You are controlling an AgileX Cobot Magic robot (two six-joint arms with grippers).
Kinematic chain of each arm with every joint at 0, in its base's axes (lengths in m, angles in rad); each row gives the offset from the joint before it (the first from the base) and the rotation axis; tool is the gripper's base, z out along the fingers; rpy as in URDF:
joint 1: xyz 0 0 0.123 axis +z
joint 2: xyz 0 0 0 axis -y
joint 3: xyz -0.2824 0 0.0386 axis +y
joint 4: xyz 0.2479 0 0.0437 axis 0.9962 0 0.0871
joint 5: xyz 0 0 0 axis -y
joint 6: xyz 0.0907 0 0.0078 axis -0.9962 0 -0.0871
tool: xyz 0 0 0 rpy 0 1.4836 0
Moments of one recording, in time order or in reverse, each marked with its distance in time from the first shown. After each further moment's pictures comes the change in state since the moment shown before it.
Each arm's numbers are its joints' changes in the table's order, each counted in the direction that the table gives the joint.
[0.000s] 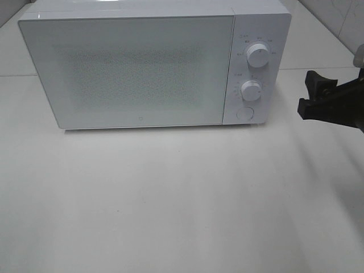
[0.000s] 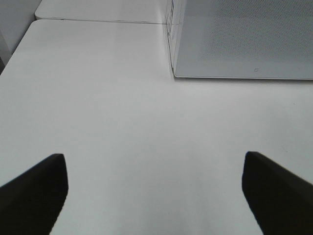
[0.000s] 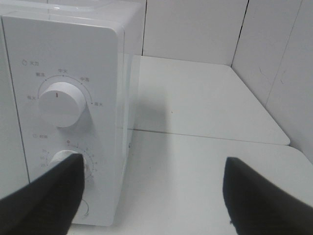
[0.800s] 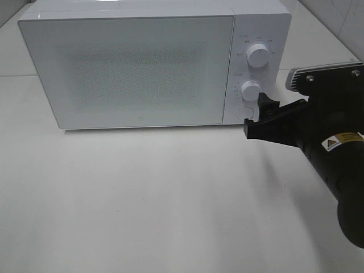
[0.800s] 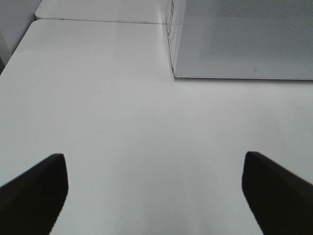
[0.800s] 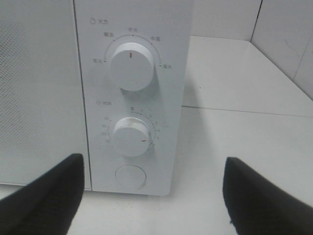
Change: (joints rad) left arm 0.000 0.000 0.000 0.000 0.000 0.000; right arm 0.363 -0.215 -0.092 0.365 0.128 0.049
